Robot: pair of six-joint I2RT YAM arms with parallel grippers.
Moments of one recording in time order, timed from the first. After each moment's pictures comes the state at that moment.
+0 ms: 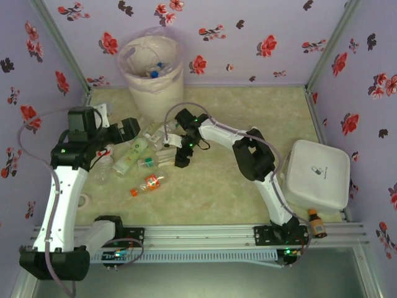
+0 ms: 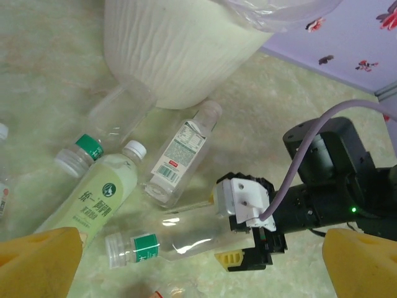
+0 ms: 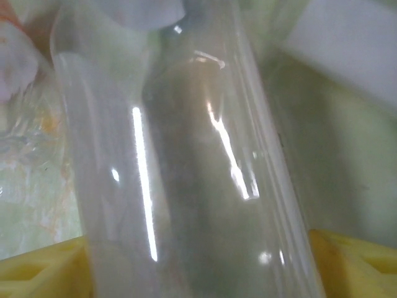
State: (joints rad) left arm -0.08 0.99 1.19 -0.85 0.27 -0.37; right arm 0.77 2.31 1.85 -0.82 -0.51 -0.74
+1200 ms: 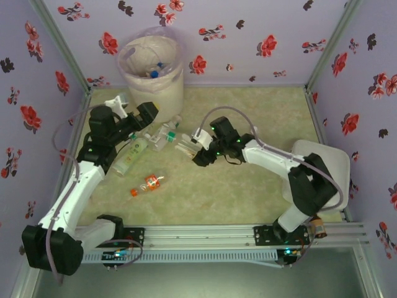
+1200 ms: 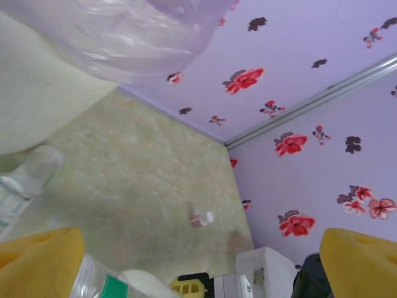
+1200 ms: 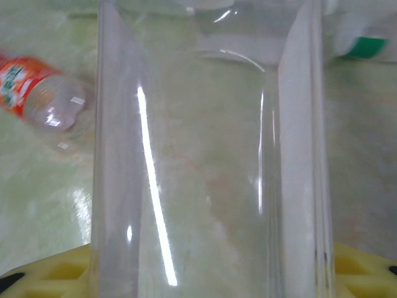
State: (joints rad) left arm -0.28 1.07 0.93 -0.06 0.40 -0.85; right arm 0.69 1.58 1.02 -0.25 -0.36 -0.27
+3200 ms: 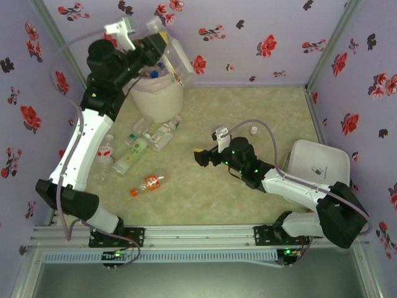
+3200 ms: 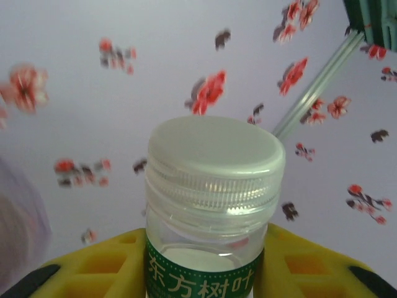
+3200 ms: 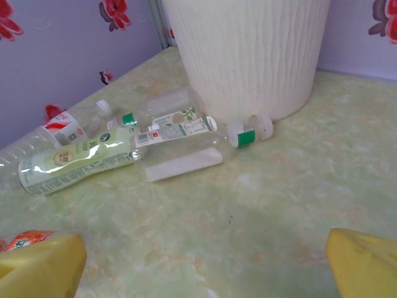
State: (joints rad) left arm -0.35 1.57 1.89 -0.13 0.29 -0.62; right arm 0.77 1.25 0.63 0.32 -0.05 0.17
